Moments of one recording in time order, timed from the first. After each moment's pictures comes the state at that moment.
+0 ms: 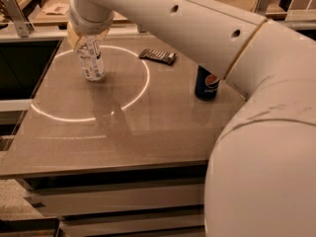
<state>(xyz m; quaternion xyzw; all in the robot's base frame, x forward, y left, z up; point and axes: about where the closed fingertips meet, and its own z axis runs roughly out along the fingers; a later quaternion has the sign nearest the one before) 0.698 0.185 0.947 -0.32 0.88 0.10 0.34</state>
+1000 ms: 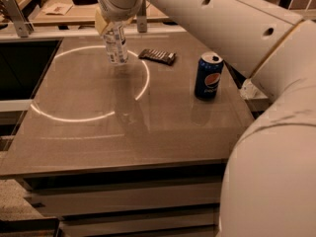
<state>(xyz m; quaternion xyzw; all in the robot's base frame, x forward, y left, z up) 0.729 0.117 0.971 -0.29 0.88 0.07 0.37</state>
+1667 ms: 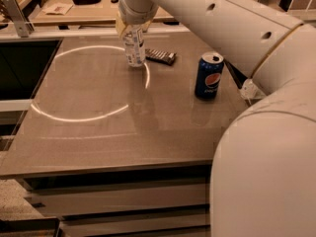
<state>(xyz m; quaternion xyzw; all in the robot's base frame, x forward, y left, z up) 0.760 0.066 0.949 -0.24 0.90 0.03 0.36</state>
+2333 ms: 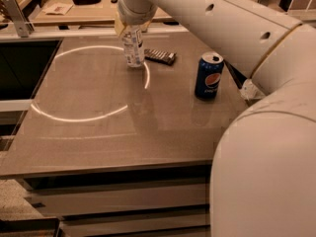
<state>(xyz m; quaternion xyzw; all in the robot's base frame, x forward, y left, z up) 0.760 0.068 0.948 -0.24 0.90 0.03 0.36</state>
